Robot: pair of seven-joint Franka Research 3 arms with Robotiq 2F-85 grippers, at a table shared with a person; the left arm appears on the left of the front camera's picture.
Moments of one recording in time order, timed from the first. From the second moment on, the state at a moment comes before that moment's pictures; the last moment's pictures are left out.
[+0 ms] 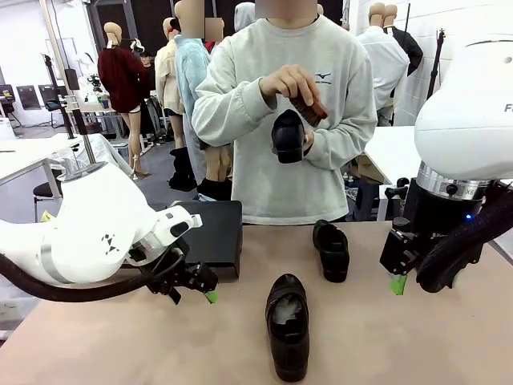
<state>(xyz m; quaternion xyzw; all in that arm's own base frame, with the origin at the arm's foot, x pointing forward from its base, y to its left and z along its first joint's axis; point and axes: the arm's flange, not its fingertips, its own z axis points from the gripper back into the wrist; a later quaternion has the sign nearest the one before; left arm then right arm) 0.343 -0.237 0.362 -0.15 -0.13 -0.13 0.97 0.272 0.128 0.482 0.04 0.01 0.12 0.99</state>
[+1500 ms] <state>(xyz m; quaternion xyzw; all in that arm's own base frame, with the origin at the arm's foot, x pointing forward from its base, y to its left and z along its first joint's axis) 0.316 -0.381 0.369 -0.15 -0.03 0.02 0.99 0.272 0.127 0.483 0.04 0.01 0.12 0.99</state>
